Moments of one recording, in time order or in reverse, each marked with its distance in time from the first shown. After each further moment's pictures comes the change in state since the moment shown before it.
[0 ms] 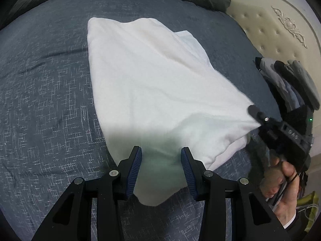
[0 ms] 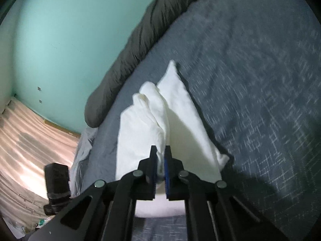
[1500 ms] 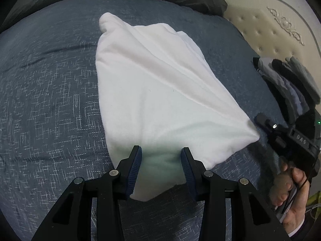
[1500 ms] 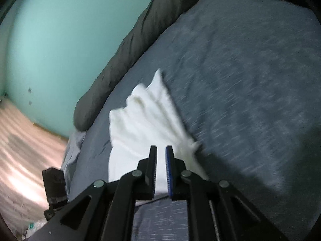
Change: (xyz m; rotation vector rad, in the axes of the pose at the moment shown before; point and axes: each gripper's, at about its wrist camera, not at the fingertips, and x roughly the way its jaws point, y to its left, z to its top) left arm 0.027 -0.031 -0.009 0.000 -0.081 0.011; right arm -0.032 0.000 -0.023 -0.013 -0.015 -0.101
